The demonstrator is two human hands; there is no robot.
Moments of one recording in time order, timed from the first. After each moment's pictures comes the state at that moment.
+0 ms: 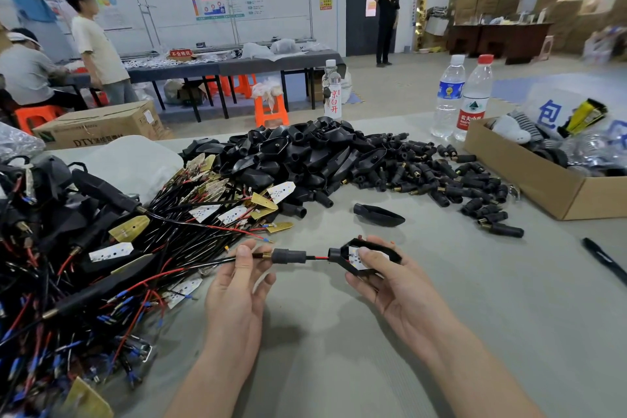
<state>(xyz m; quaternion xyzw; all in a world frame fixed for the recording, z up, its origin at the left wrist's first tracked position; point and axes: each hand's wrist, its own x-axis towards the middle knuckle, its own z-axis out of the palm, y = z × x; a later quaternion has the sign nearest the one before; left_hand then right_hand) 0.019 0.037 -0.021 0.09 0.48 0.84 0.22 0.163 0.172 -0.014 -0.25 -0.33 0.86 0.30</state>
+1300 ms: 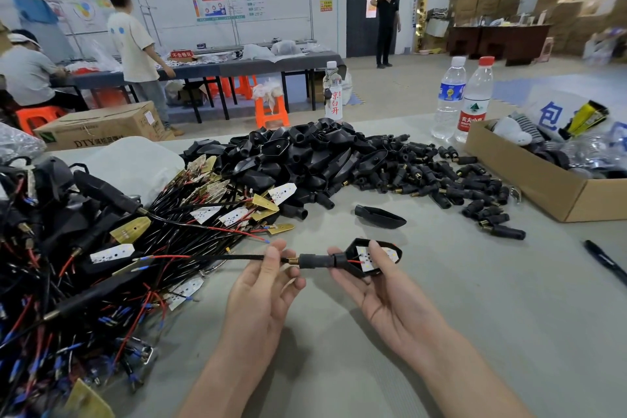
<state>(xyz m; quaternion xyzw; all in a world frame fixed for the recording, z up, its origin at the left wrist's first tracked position) 0.034 0.042 -0.019 0.14 0.44 0.83 0.31 0.153 0.159 -0.009 -0.18 -0.18 0.94 0.24</state>
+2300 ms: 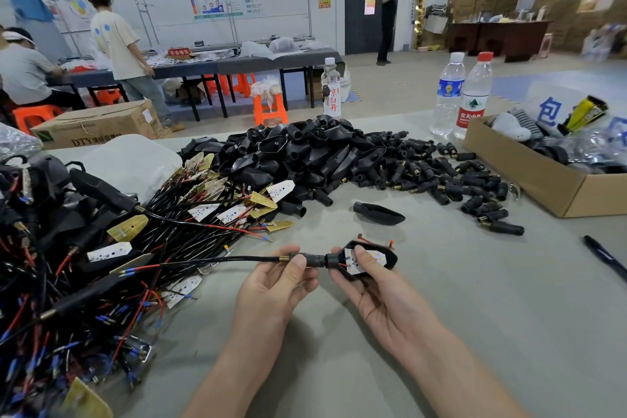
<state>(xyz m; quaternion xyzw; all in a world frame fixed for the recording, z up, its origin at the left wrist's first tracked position) 0.039 0.047 -0.029 0.19 0.48 0.80 0.31 0.152 0.155 -0.016 -0.21 -0.20 0.91 0.29</state>
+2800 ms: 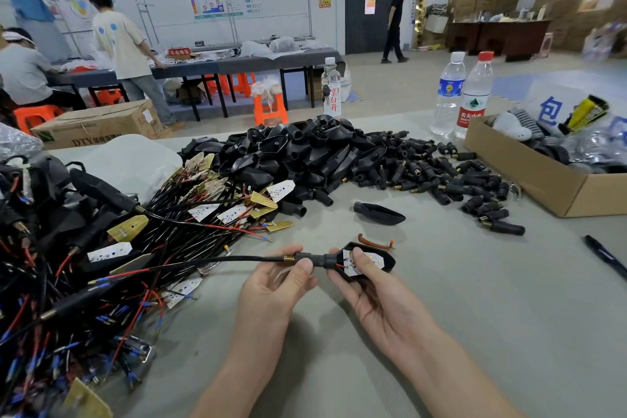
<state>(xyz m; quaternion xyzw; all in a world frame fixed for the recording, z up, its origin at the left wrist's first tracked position) 0.042 0.047 -0.032 0.22 0.51 0.79 0.26 0.150 0.149 -0.015 -0.20 -0.19 0.92 0.29</state>
